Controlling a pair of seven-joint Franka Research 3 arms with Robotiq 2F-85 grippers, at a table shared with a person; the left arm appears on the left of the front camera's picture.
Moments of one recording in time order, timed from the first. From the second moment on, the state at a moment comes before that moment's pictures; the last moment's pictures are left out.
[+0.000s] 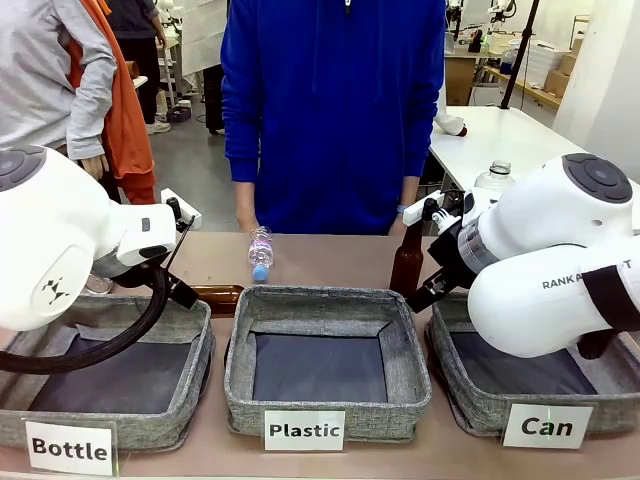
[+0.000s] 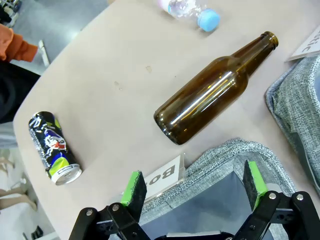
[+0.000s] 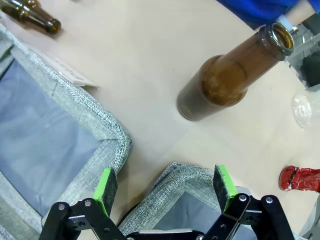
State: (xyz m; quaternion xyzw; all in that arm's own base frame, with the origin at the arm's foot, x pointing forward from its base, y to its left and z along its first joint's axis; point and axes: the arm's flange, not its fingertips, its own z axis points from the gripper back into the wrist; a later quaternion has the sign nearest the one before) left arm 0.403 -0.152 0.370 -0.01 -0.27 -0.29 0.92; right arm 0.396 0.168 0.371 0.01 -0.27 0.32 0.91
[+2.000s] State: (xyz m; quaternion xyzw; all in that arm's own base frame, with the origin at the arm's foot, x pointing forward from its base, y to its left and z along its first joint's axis) left arm 0.284 0.201 0.432 -0.56 -0.39 -0.04 0.73; right arm 0.252 -0.248 0.460 0.54 -0.36 -0.13 0.75
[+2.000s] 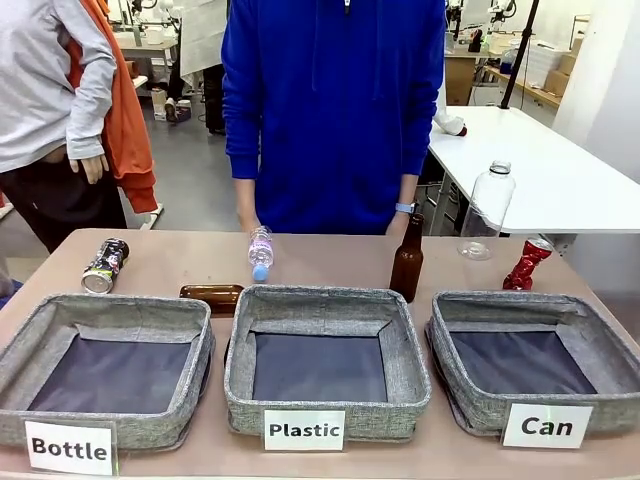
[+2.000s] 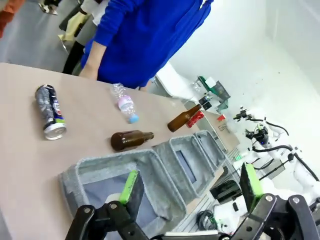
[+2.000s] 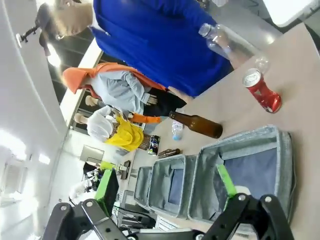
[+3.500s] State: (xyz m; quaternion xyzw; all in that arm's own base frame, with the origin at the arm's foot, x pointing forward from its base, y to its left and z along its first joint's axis) left arm 0.356 0.150 0.463 -0.43 -0.29 -0.01 0.86; right arm 0.256 -0.247 0.443 0.55 -0.34 -0.15 0.75
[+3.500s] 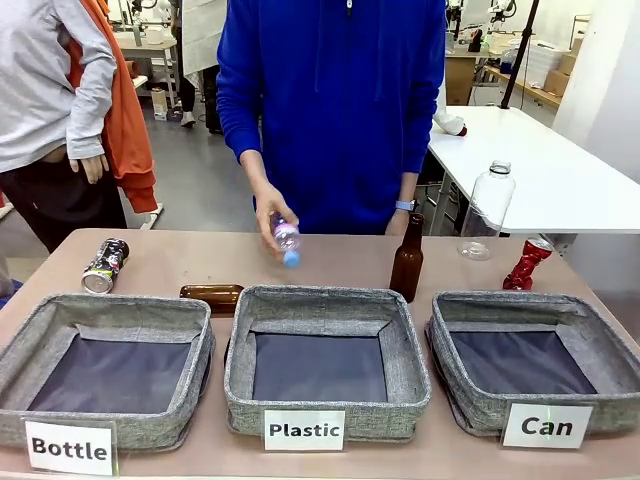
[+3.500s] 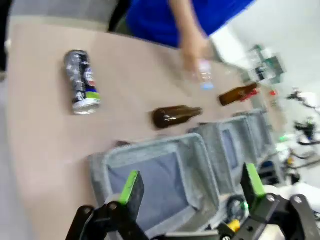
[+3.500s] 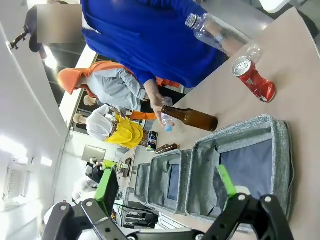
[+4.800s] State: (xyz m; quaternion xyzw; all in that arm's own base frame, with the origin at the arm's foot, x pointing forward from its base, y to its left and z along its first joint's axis) left arm 0.617 0.049 0.384 -0.07 -0.05 -0.03 1.00; right arm 0.256 -0.247 0.442 0.55 -0.34 -0.15 0.75
